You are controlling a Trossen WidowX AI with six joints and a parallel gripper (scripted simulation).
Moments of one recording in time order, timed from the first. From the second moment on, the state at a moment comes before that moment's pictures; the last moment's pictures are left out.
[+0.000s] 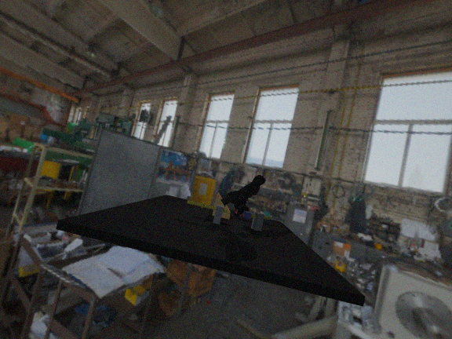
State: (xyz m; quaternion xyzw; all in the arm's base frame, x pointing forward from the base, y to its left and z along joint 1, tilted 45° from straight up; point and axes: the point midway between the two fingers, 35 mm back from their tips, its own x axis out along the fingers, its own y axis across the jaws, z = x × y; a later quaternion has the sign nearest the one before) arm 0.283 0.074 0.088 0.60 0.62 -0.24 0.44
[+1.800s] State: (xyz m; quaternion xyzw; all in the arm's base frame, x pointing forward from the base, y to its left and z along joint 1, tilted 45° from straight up) arm 0.274 0.080 0.076 0.67 0.65 -0.22 0.29
